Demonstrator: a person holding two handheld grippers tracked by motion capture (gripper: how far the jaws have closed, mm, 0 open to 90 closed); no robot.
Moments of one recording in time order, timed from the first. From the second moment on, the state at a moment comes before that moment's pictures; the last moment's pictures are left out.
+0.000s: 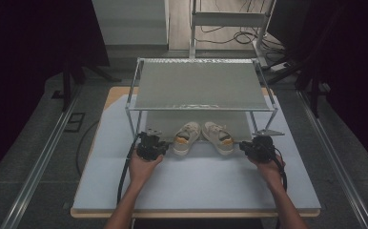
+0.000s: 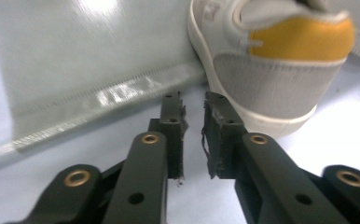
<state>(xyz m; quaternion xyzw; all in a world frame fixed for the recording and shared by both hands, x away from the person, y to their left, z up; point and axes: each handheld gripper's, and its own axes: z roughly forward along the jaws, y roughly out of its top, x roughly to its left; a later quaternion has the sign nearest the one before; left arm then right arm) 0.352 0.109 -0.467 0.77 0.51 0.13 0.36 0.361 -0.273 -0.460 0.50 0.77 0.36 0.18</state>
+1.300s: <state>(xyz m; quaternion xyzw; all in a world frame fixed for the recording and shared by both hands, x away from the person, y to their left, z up) 0.349 0.058 -0.466 0.79 0.46 0.06 0.39 0.356 -0.221 -0.473 0.44 0.80 0.39 0.14</state>
